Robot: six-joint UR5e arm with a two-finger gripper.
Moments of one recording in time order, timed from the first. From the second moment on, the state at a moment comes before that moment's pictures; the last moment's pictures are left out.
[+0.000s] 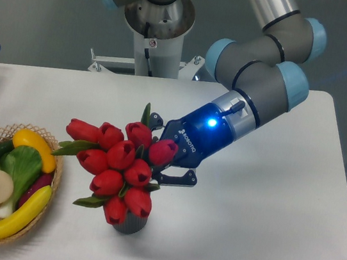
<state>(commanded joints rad) 2.60 -1.97 -1.62 -0.79 0.14 1.05</state>
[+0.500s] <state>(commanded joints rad) 2.58 -2.02 -1.68 -0.79 0.13 1.18</state>
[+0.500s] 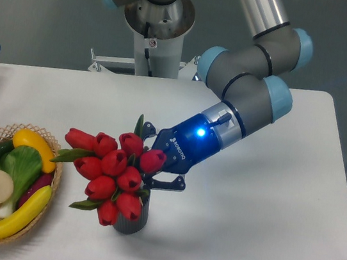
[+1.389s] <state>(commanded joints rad) 2.60 -2.05 -1.81 -0.78 0.14 1.33</state>
